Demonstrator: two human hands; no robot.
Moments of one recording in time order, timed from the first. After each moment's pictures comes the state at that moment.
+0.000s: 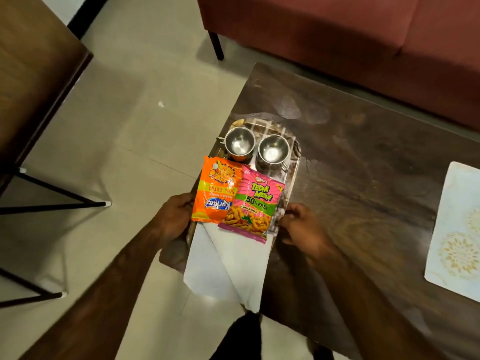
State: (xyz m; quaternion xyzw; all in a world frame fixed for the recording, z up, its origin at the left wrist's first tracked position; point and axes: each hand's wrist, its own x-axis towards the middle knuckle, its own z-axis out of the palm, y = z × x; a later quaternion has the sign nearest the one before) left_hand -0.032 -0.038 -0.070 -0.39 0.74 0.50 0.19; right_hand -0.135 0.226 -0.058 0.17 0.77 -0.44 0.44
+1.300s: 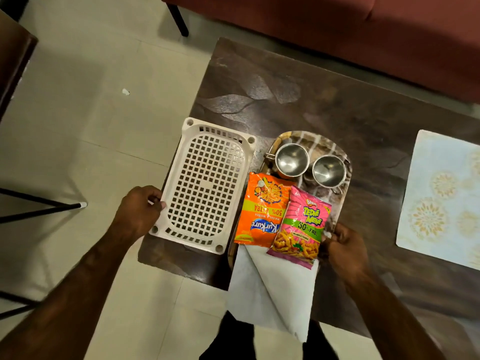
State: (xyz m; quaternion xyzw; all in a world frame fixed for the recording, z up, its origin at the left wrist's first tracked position) left_hand -0.036 -0.054 -0.084 -0.38 0.84 0.33 0.18; right_hand -0.101 0.363 -0.080 0.27 0.78 -0.47 0.30
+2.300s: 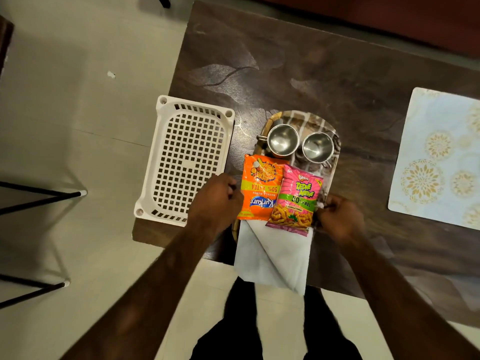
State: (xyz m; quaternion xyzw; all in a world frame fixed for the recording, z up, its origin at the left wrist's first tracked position) left_hand -0.067 0.118 -0.049 -0.25 0.86 0.39 0.22; right_hand -0.105 0.387 -0.084 0.25 0.86 -0.31 0.32
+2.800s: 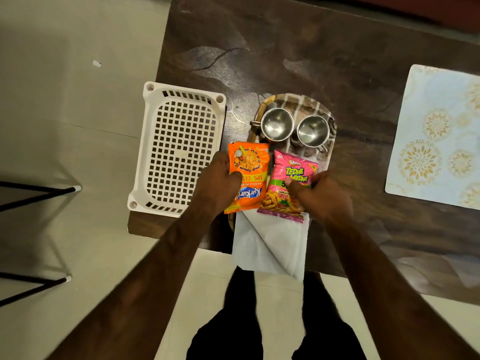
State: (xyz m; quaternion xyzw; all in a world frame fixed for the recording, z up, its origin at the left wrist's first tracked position) left_hand -0.084 0.126 -0.062 -0.32 0.79 0.48 0.23; right_hand -0.115 0.342 -0.055 0.20 0.88 -0.23 0.35
